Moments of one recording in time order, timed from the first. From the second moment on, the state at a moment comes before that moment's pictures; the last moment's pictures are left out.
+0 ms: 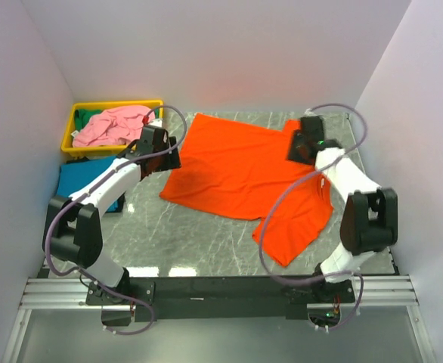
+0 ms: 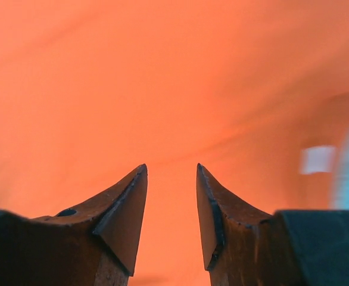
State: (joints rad) left arm -0.33 1.56 1.16 -0.38 -0.16 -0.41; right arm 0.09 1.67 1.27 -0.46 0.16 0.32
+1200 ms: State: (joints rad) left arm -0.24 1.32 0.83 -0.36 -0.18 -0.55; right arm 0.83 1.74 0.99 -0.31 0.07 0.29
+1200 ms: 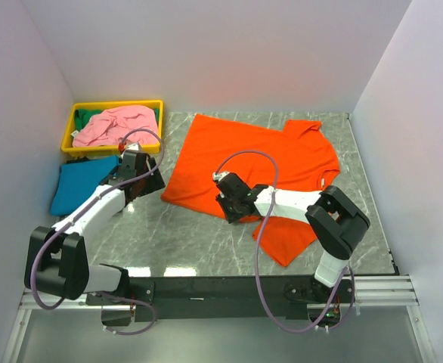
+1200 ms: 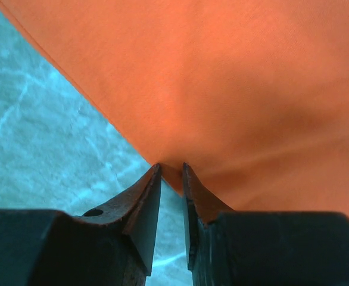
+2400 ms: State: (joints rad) left arm -0.31 1.47 0.71 -0.22 -0.12 -0.86; right arm 0.83 1.65 0.87 -0.23 0.05 0.34
